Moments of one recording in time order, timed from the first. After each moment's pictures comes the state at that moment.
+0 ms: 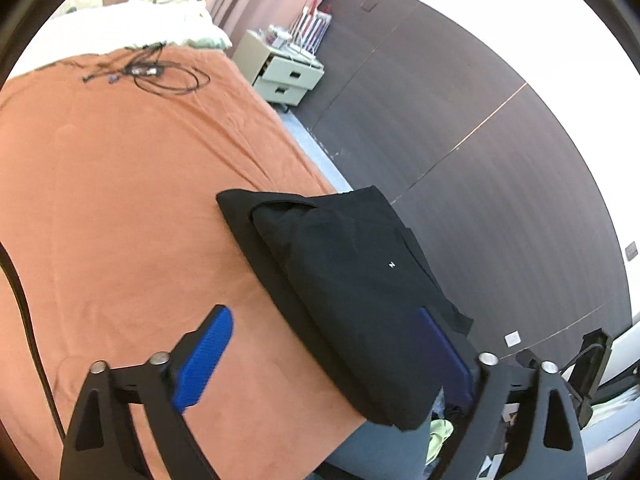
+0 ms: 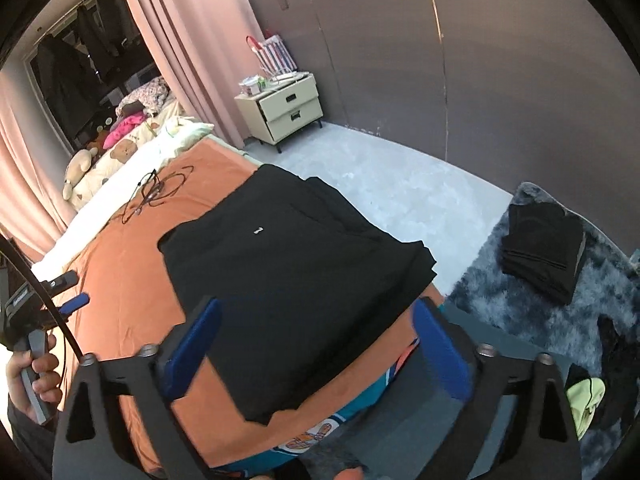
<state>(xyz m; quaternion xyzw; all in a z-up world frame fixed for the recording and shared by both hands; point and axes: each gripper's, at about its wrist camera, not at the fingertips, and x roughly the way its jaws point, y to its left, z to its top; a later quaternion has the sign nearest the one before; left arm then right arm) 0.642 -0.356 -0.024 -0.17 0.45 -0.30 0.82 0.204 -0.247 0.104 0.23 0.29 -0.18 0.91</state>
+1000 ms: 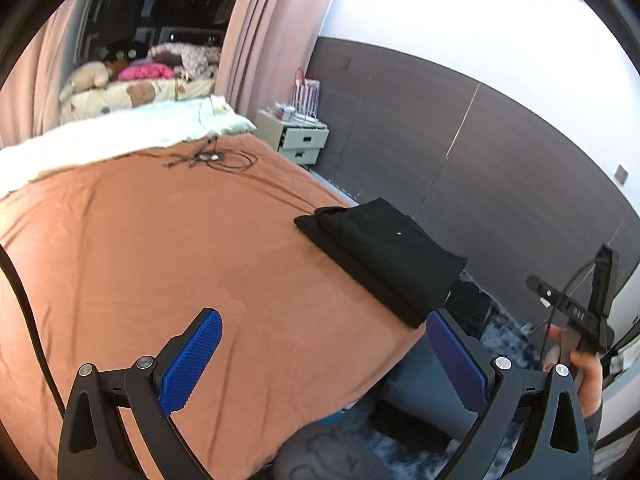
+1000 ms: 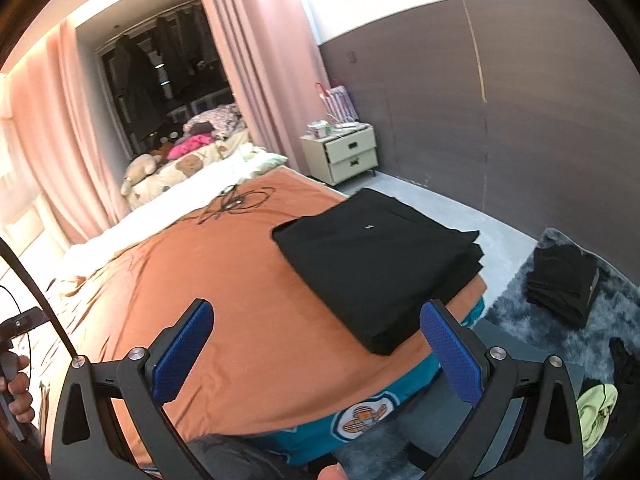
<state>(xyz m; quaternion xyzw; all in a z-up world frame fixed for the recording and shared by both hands) 0.400 -0.175 0.067 -0.06 0.34 -0.26 0.90 0.107 -0.107 0.090 0.17 0.20 -0.12 0.96</state>
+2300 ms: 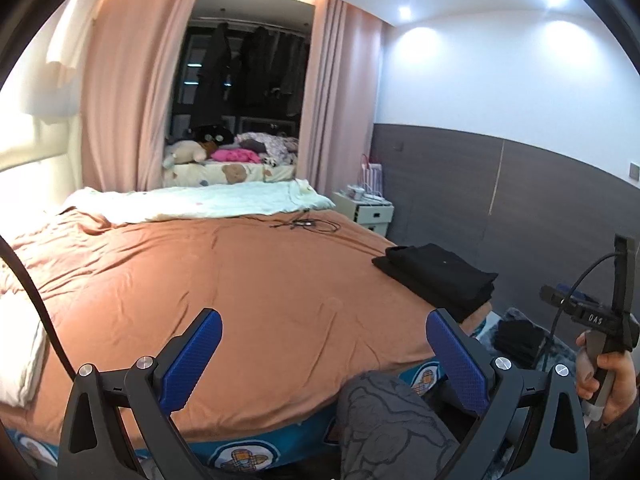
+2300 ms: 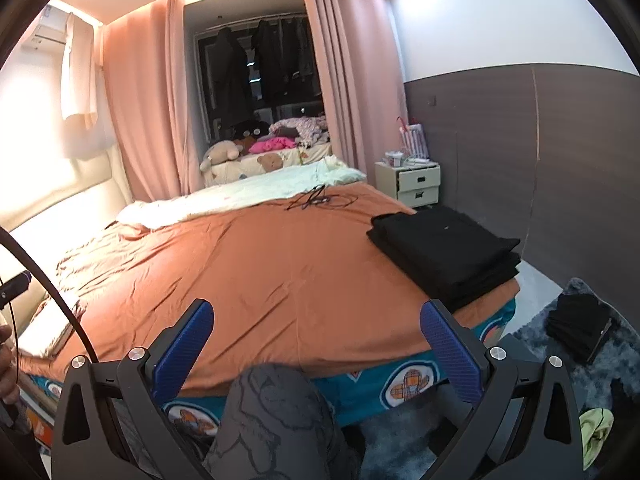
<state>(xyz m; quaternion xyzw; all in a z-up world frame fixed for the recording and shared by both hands) 0.123 -0.052 0.063 -0.05 0.18 -0.11 0.98 -0.026 0.005 0.011 0.07 0.15 -0.04 0.99</state>
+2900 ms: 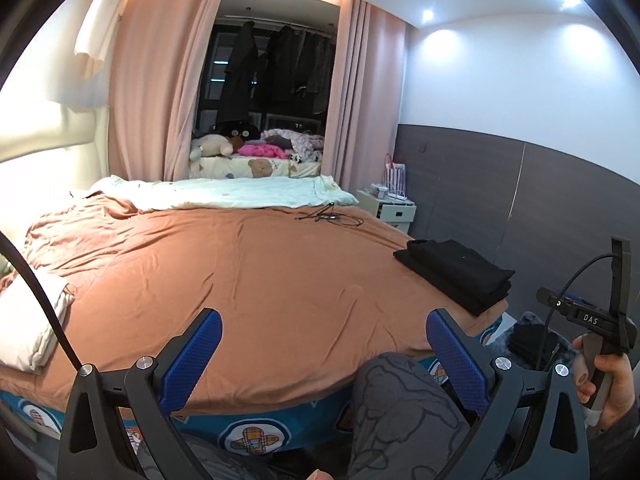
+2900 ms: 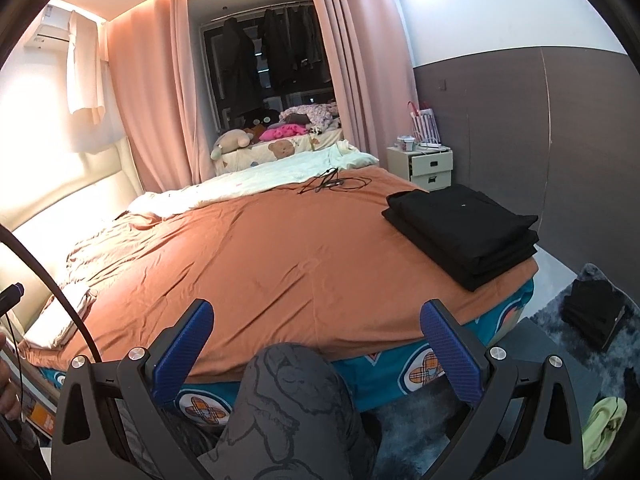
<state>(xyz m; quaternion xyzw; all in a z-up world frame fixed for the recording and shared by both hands) 0.088 -0.043 0.041 -0.06 0.19 -0.07 0.98 -0.028 0.025 0.004 0.08 0.16 -0.03 0.98</state>
